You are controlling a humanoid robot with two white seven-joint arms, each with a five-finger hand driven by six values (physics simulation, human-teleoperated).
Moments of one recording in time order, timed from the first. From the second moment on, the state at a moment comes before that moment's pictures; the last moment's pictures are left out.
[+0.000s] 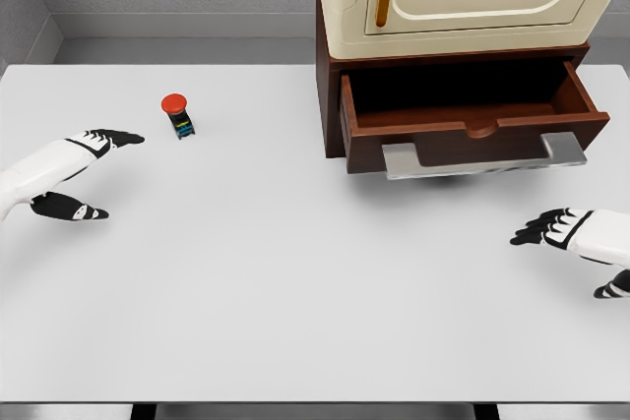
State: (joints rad) left arm -0.18 0.81 -0.20 -1.39 -0.24 -0.61 -0.35; right arm 0.21 -1.12 -0.04 -1.76 0.18 -0.61 0.61
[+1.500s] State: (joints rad) left arm -0.69 0.35 -0.26 -0.55 0.16 -0.52 -0.46; right arm 0.15 -1.11 -0.14 -1.76 0.03 -0.61 0.61
